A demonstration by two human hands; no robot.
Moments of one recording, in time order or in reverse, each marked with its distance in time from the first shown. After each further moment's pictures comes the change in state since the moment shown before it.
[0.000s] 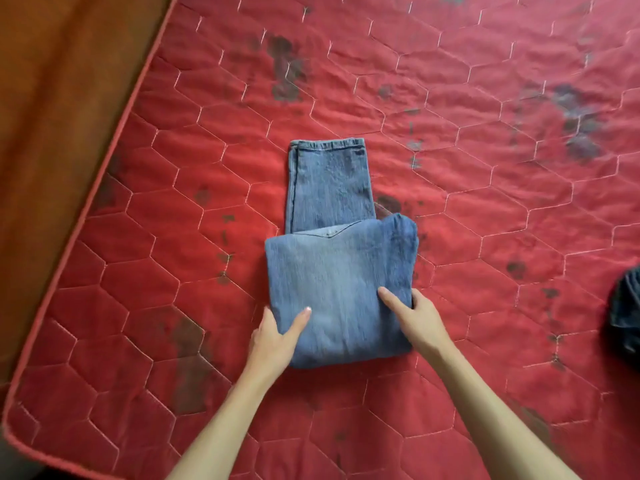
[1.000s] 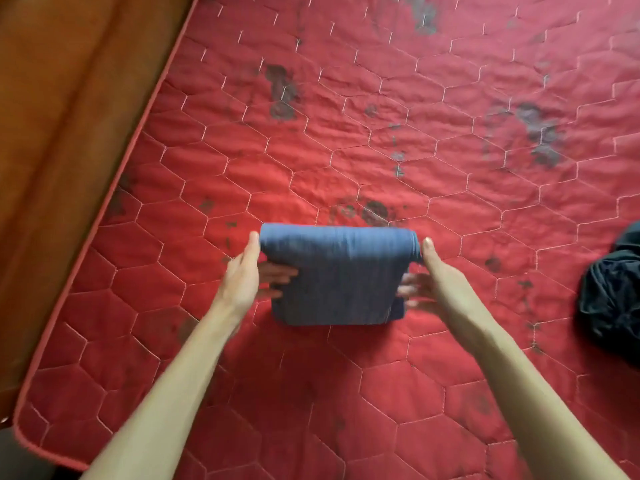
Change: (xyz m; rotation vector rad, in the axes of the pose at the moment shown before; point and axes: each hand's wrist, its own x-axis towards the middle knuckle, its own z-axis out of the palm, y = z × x) left_hand -0.026 0.103 -0.075 -0.412 -0.071 0.192; right_hand -0.068 -0.089 -0.061 0.302 -0.047 0.005
